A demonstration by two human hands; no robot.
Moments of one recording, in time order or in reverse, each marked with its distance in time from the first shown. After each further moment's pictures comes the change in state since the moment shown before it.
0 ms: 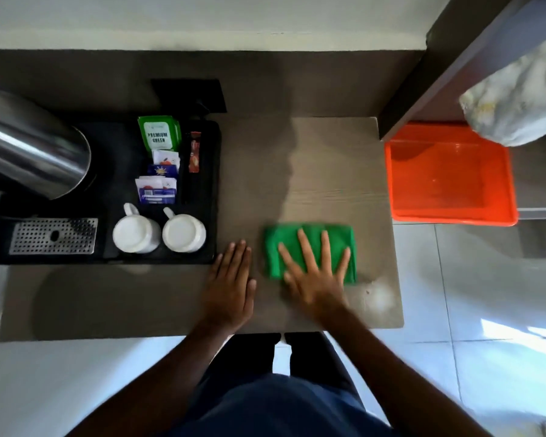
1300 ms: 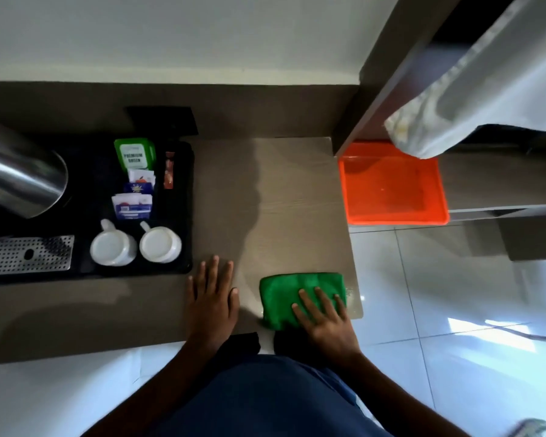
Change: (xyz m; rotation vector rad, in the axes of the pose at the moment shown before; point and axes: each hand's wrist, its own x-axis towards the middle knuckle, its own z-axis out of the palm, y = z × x) left_hand -0.015 0.033 -0.004 0.033 -0.112 -0.222; right_hand -0.112 0.052 -0.025 -0.205 -0.035 -0.118
